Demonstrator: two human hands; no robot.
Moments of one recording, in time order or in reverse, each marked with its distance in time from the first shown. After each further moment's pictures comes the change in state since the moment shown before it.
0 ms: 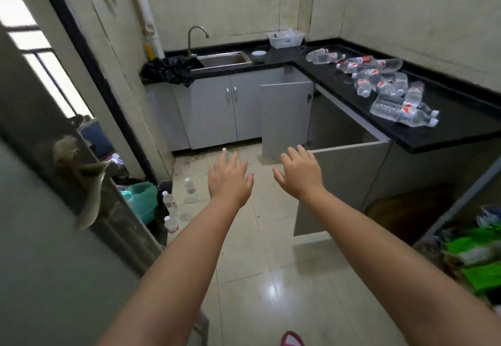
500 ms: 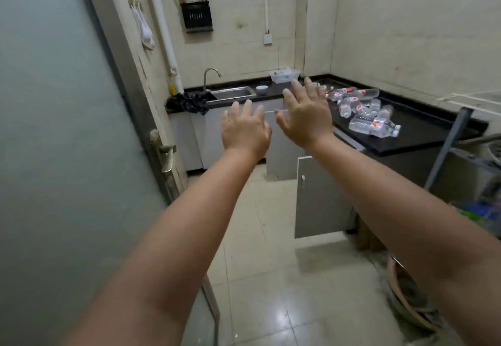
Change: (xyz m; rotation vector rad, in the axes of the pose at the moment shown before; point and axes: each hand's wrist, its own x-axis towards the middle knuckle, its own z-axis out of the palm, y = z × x) left_hand -0.190 0.051 -0.170 -0.096 0.428 0.081; right_hand -0.169 -0.039 -0.198 0.080 0.487 -0.070
